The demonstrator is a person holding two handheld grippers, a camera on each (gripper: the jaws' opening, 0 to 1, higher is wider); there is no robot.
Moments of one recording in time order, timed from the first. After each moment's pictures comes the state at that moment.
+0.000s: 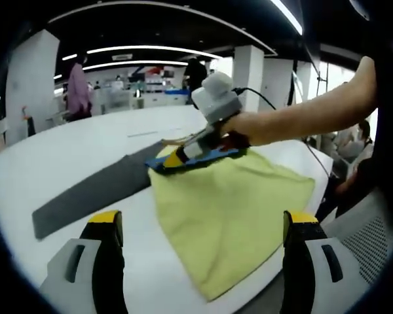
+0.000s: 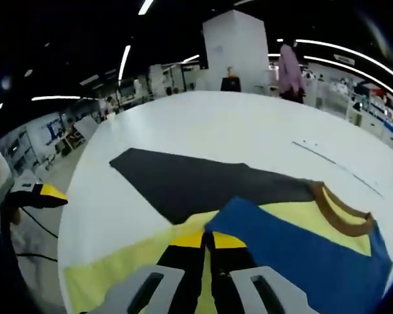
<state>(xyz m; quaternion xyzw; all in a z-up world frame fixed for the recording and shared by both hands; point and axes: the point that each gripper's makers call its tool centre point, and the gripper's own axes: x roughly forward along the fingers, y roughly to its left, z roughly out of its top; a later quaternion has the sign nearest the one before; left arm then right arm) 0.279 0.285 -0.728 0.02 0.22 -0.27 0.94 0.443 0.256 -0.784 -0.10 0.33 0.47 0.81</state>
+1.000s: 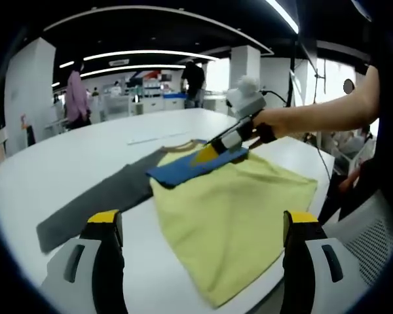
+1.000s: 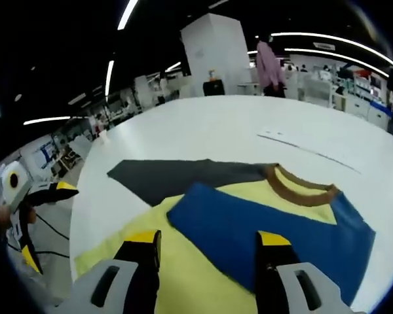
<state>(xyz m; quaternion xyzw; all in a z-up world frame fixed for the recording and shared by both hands) 0.290 0.277 -0.714 0.04 0.21 -0.28 0.94 0.455 0.156 -0.749 -0.04 0.32 0.43 0.84</state>
